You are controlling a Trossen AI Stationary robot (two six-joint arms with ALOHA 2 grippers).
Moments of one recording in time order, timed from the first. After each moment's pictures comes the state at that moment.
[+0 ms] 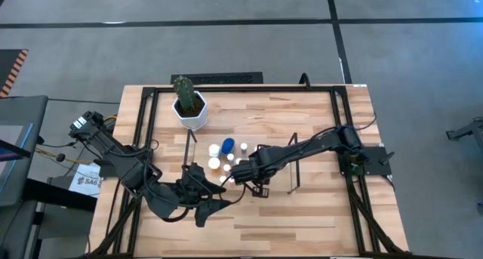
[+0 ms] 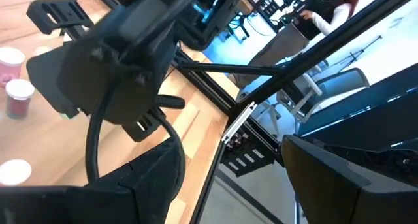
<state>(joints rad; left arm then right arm) -0.68 1.45 1.42 -0.41 -0.64 -1.07 0.24 2.08 1.90 -1.34 0.16 0.37</state>
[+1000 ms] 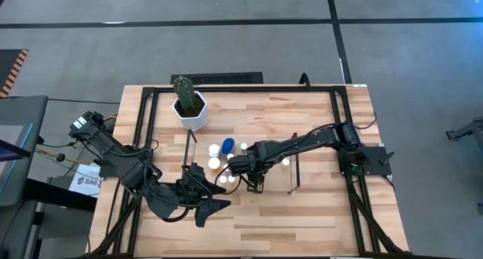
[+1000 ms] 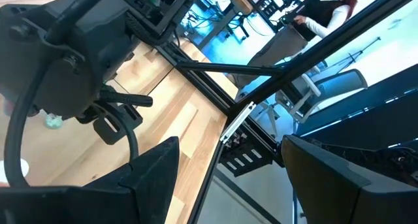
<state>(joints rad) -0.68 1.45 1.42 -0.41 -0.64 -1.08 0.18 2.08 1.81 -1.19 0.08 0.35</state>
